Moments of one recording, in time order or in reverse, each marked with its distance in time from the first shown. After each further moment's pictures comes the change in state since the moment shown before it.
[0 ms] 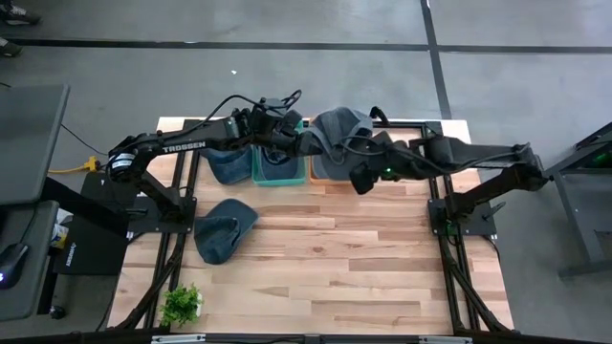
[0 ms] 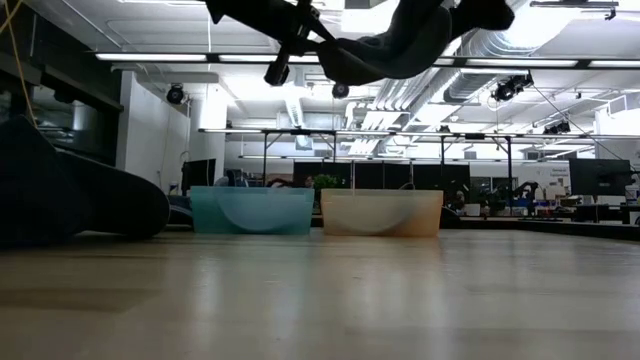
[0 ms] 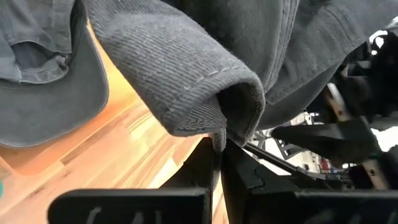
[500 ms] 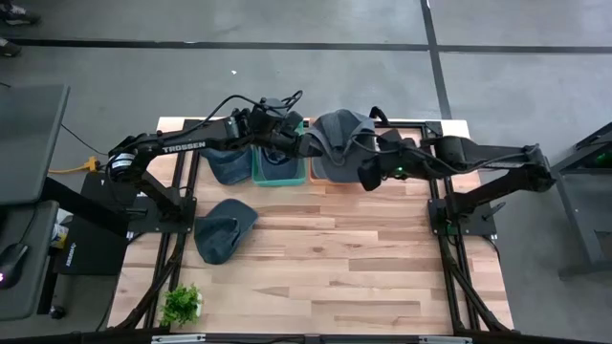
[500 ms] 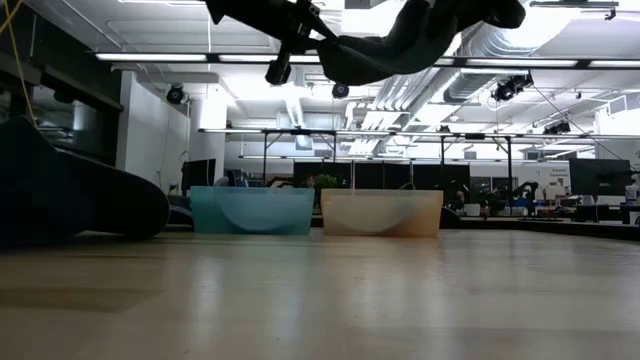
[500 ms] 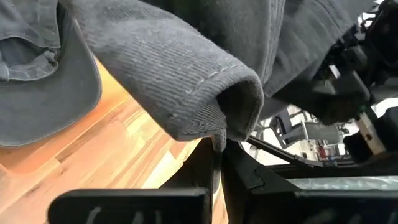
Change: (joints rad) left arm 0.000 0.000 0.000 -0.003 0.041 0.030; right arm -0.006 -0.082 -0.058 0.018 0.057 -0.013
